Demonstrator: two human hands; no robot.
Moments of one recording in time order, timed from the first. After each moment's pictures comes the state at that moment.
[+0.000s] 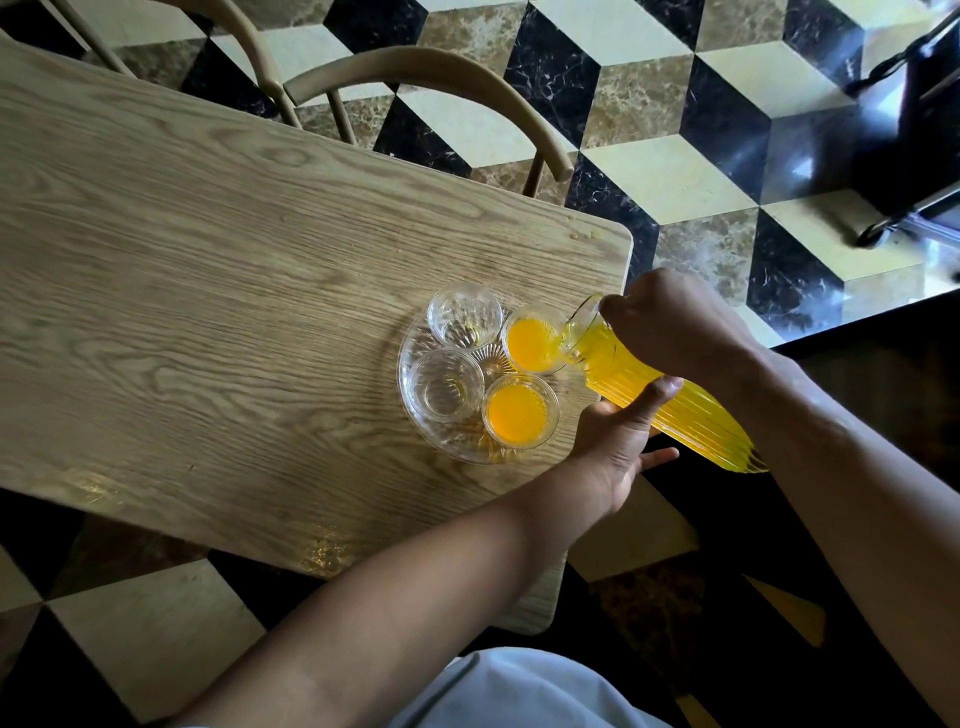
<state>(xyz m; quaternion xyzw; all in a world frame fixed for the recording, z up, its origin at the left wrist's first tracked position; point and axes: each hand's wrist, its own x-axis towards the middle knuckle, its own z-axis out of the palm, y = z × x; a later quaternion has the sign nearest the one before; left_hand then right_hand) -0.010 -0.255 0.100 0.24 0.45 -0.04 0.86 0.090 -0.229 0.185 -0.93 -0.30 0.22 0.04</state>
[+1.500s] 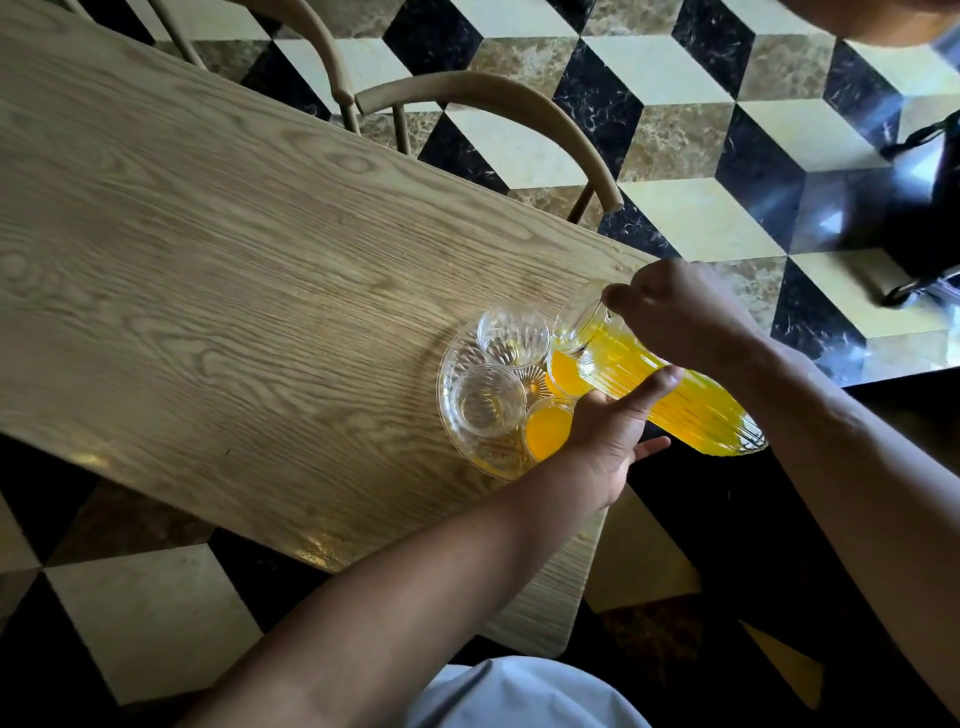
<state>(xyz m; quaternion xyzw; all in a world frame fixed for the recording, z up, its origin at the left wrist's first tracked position) -0.022 -0.197 0.121 0.22 0.46 0.01 0.86 0.080 -0.171 0.204 -0.90 -0.35 0.23 0.08</state>
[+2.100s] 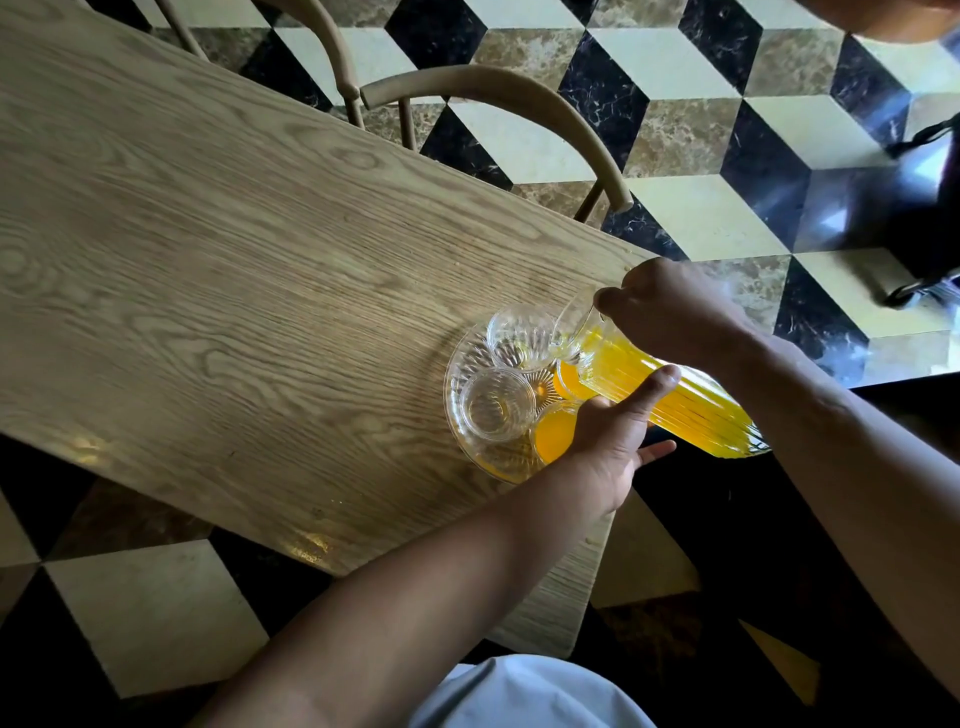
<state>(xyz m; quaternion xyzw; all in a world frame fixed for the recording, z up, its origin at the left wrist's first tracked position) -0.025 -0.189 0.121 0.18 0.47 0.02 0.87 0.076 -0.151 0.196 -0.90 -0.37 0.21 0.01</state>
